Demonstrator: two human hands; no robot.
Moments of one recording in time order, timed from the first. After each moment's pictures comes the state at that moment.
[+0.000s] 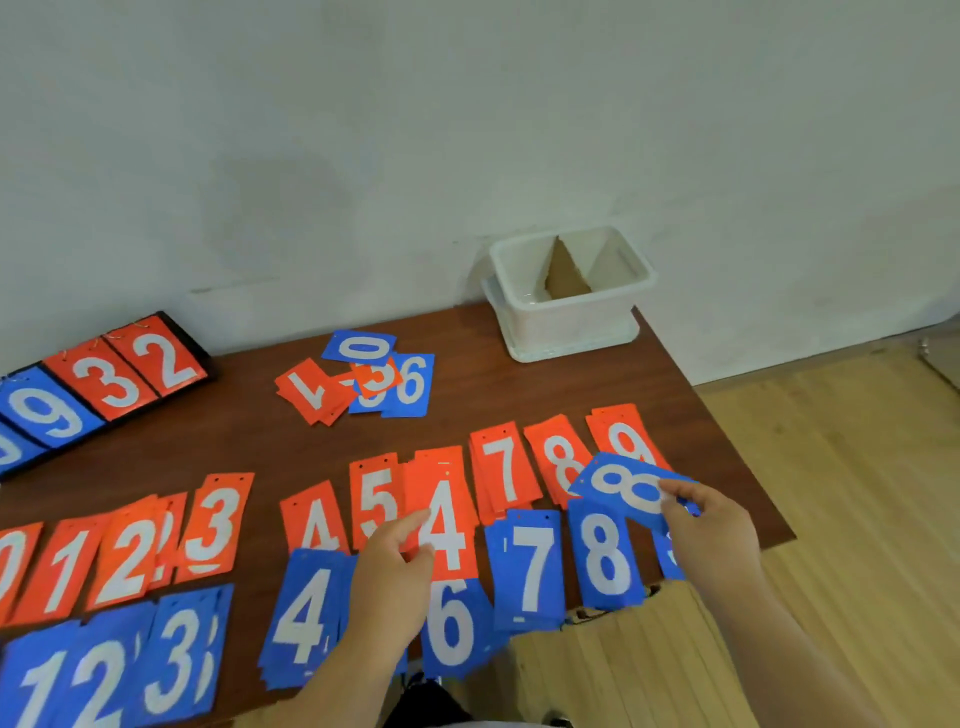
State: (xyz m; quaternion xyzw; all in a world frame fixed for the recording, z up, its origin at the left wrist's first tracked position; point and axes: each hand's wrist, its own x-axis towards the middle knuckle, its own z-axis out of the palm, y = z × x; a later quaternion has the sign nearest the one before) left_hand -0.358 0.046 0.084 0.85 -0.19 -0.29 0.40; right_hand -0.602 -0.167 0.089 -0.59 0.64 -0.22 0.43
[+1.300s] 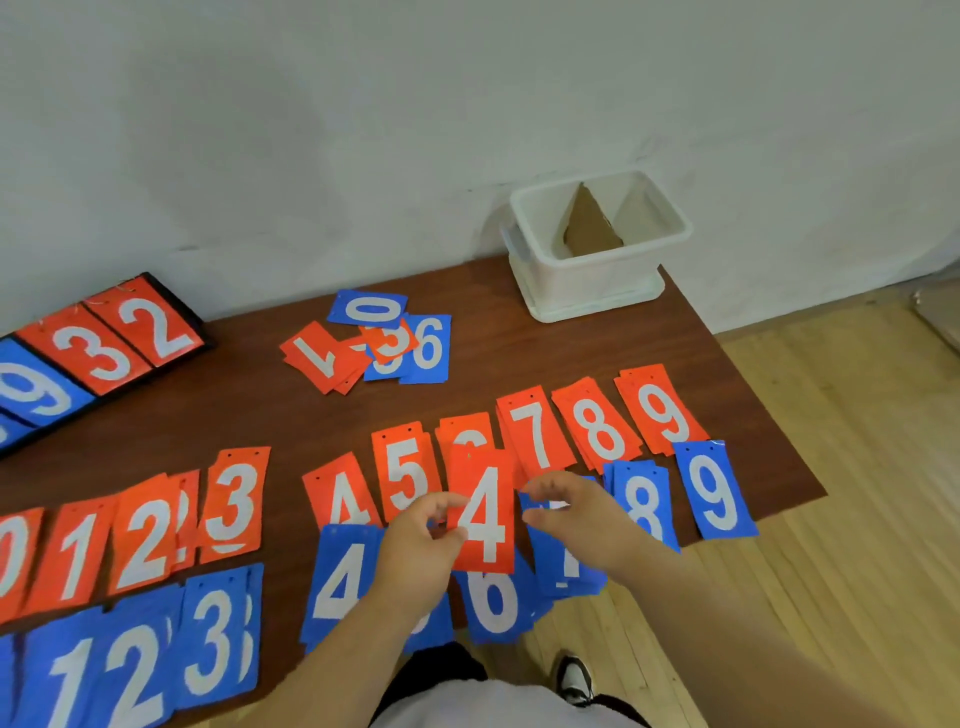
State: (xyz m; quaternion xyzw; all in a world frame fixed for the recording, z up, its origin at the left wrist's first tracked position) left_hand -0.322 0.058 0.056 0.80 -0.20 -0.40 0.40; right_hand -0.485 -0.093 0.058 -0.67 0.45 0.00 0.59
